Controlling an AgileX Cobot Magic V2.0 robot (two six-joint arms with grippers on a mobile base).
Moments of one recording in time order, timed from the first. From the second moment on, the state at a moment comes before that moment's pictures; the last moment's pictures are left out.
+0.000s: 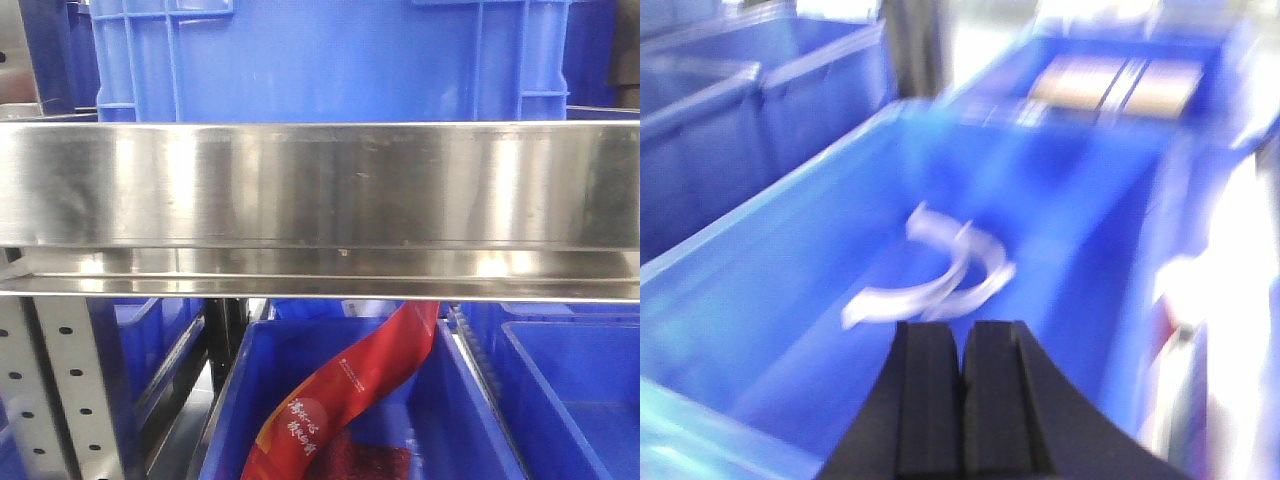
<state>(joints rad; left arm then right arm) -0.42 1.37 -1.63 -0.28 0.75 0.07 0.55 1.17 -1.43 -0.17 0.64 0.26</state>
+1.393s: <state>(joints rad) -0.42 0.63 -0.53 -0.28 -0.01 0.08 0.55 0.63 -0.56 -0.11 0.12 0.26</state>
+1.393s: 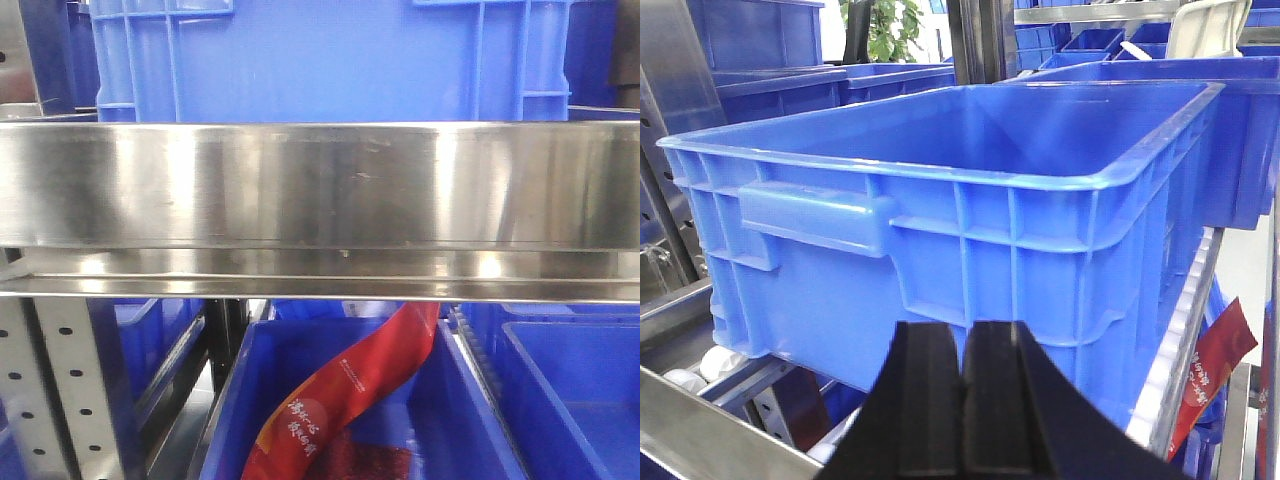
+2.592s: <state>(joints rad) -0.42 0.63 -0.53 -0.28 -0.01 0.08 0.10 0.01 0.00 0.03 0.07 0.04</state>
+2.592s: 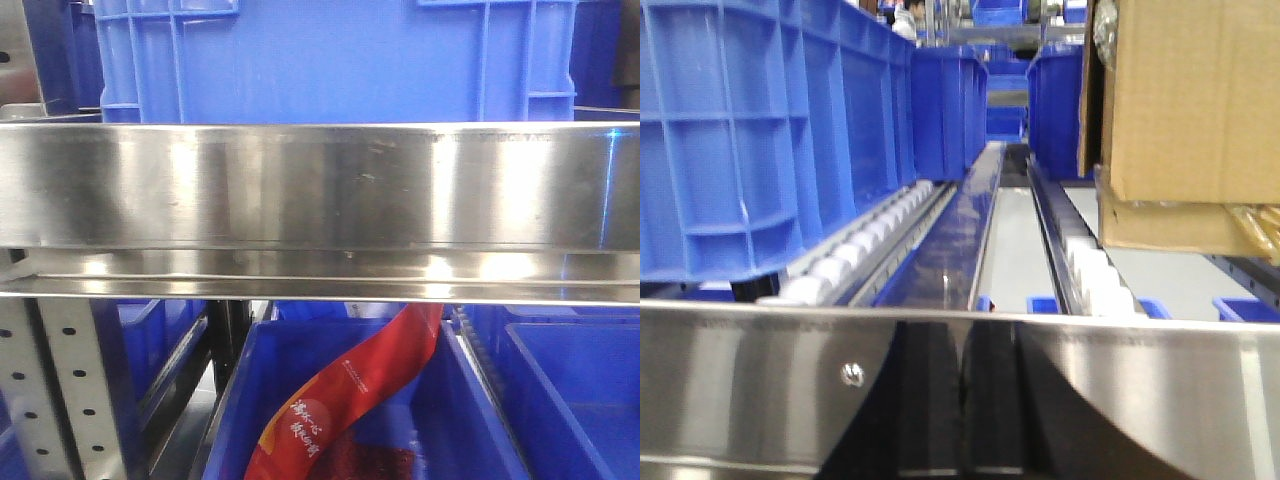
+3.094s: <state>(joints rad) -0.42 0.63 -0.53 -0.28 -0.01 0.08 0.10 0.00 0.00 0.04 0.04 0.03</state>
